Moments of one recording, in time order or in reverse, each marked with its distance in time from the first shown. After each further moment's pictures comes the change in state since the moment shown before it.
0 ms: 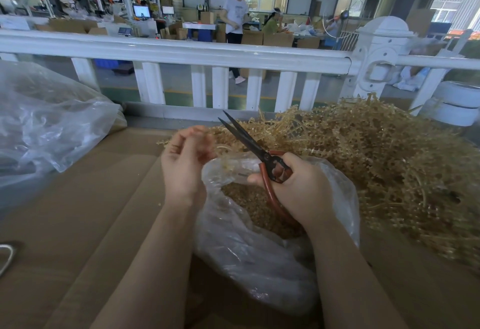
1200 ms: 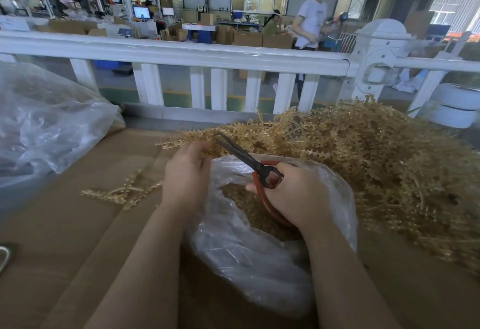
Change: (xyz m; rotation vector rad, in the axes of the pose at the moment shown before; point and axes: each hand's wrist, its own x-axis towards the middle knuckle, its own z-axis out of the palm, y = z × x) left_hand 0.012 -0.019 -0.027 1.224 -0.179 0.271; right_hand 0.005 0.004 0.003 -0.279 -0.122 0.076
